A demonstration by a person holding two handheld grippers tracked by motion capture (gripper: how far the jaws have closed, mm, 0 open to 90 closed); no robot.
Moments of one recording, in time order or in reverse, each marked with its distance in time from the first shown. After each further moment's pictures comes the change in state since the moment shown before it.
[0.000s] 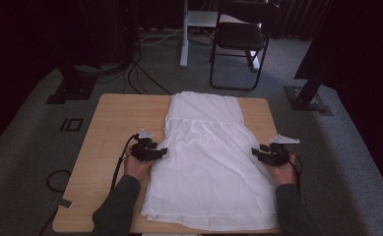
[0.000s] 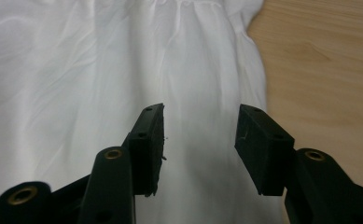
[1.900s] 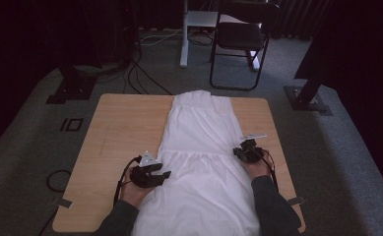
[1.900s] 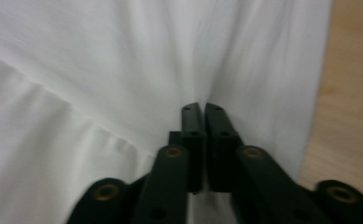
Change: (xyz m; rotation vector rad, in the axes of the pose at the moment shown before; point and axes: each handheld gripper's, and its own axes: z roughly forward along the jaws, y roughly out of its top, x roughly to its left) left arm -0.067 -0.050 -0.050 -0.007 -0.088 0.149; right arm 0.066 0.023 0.047 0.155 -0.012 -0.039
